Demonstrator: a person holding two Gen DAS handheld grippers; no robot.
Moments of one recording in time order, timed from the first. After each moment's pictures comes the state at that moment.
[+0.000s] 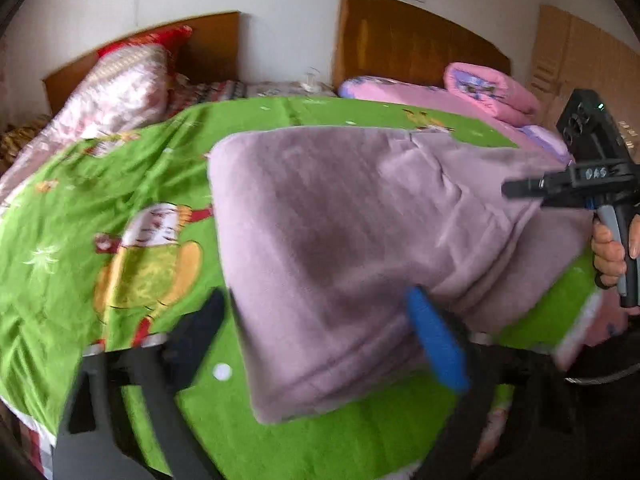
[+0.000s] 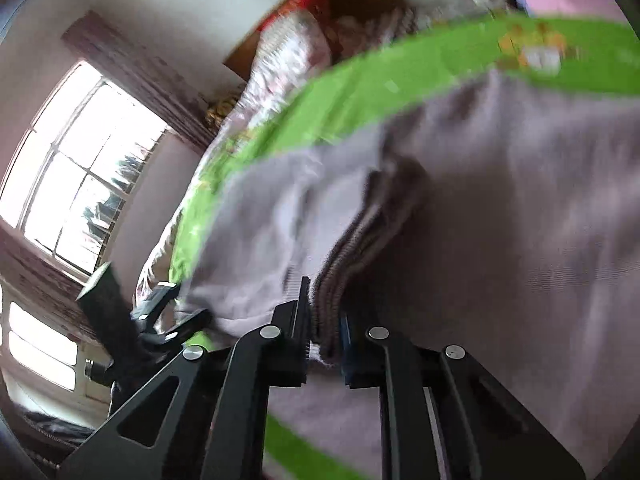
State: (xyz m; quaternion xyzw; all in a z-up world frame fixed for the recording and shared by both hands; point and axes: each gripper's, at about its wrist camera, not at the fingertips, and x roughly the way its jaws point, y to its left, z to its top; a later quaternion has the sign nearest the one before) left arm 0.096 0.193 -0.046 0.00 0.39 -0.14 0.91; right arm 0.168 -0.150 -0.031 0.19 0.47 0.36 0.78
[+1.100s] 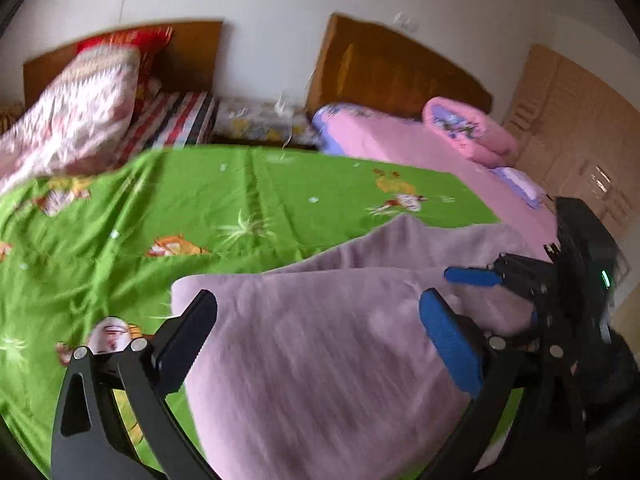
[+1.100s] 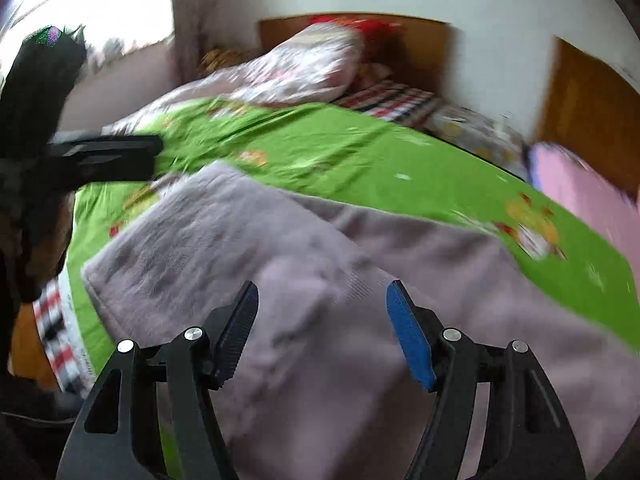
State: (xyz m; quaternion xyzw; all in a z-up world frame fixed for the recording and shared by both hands) left arm 0.196 0.179 0.009 -0.07 0.38 -0.18 0.90; right arm 0.185 -0.074 -0.017 -0.14 0.38 0.31 0.86
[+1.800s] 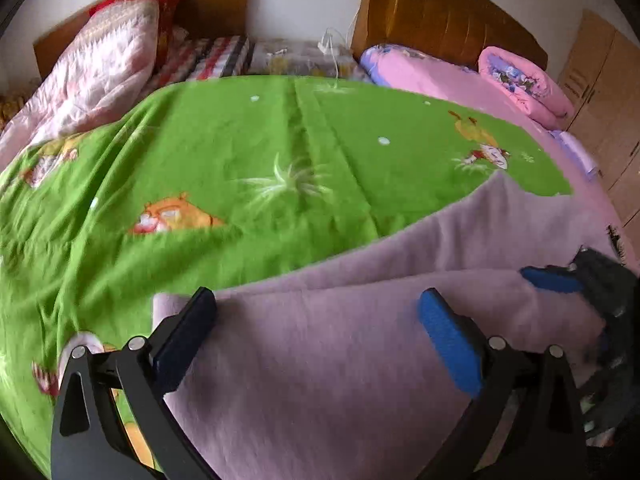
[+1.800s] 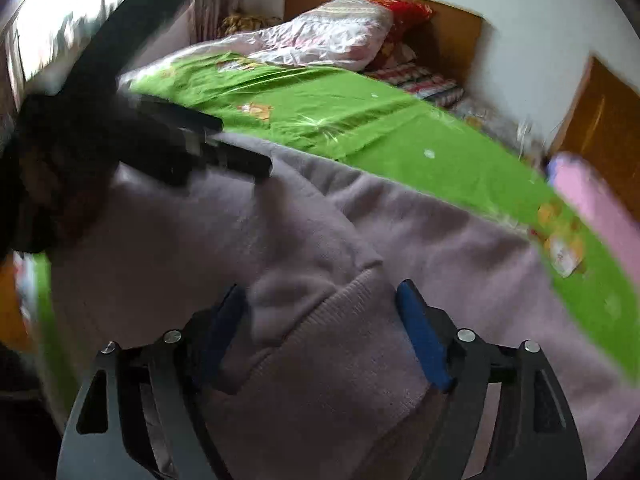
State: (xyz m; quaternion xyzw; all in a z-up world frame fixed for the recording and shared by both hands) left arm 0.266 0.162 -0.057 -0.01 0.46 -0.11 0.88; right arm 0.212 -0.069 -0.055 -0.16 0.41 0.33 0.84
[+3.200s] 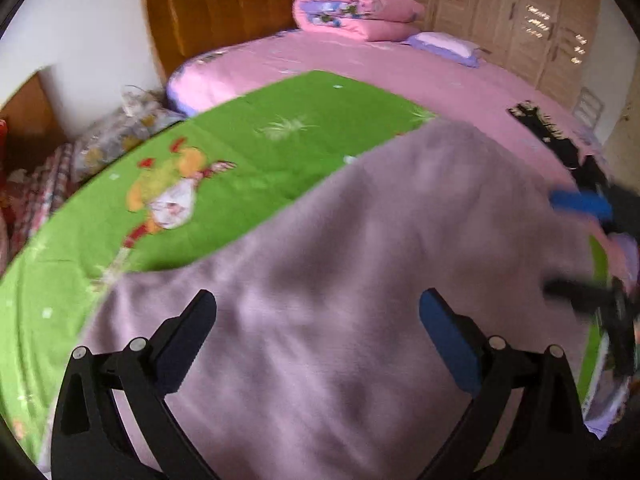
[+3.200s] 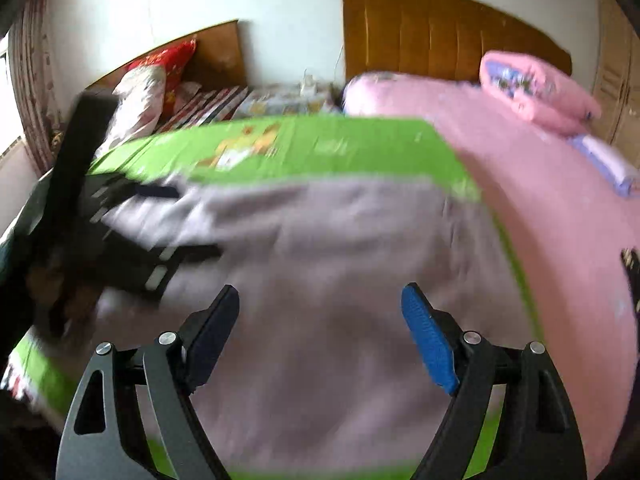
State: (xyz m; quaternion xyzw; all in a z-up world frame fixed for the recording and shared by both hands) left arm 0.271 -0.155 -0.047 0.17 0.43 -0.31 0.83; right arm 0.171 -0.359 -0.017 0.00 0.39 0.04 0.92
